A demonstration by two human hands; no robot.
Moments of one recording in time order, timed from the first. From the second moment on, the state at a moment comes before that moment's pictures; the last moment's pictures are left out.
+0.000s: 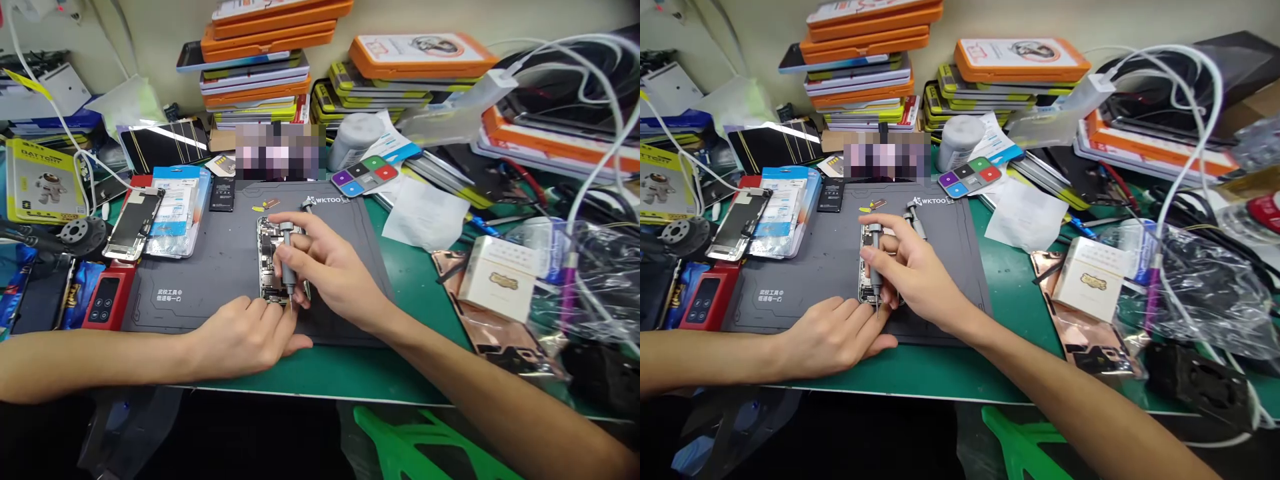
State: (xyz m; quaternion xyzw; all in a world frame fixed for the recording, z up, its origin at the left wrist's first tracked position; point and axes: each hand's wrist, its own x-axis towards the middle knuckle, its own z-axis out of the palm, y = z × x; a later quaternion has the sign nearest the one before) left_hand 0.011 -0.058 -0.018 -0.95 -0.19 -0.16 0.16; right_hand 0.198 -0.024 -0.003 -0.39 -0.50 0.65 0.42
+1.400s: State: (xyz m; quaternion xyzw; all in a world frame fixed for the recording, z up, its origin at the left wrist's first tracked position) left_hand 0.014 -0.059 -0.018 -0.95 -0.19 -0.19 0.16; right_hand 0.196 -0.032 -0.006 -0.36 -0.53 0.67 0.38
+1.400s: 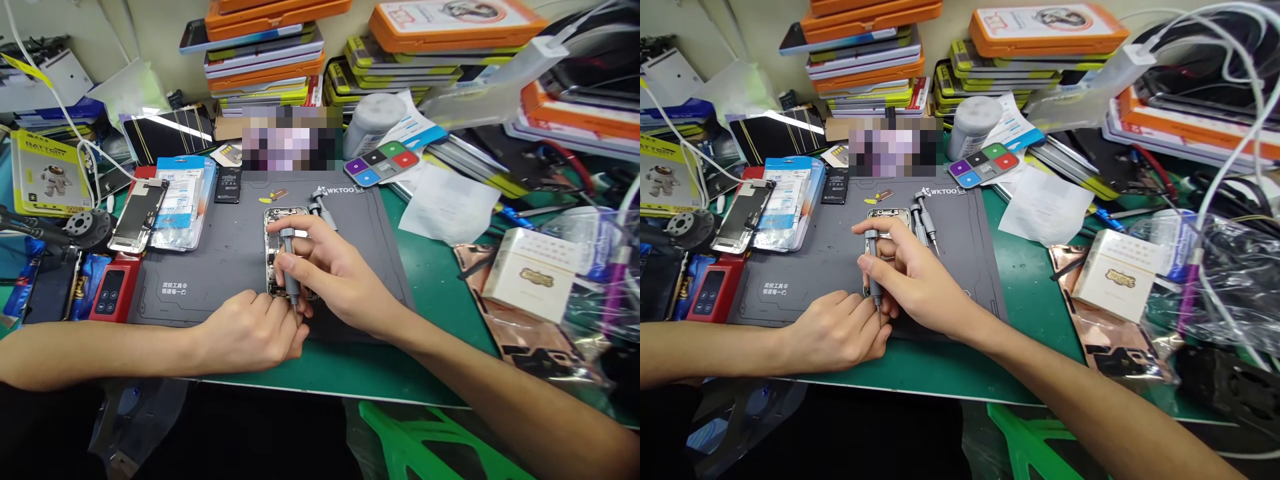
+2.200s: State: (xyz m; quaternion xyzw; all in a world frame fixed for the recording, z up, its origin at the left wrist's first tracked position) left_hand 0.013 -0.059 -0.019 -0.95 -0.18 -0.18 0.16; right_hand 0.196 -0.031 -0.007 -0.36 -0.53 0.67 0.37
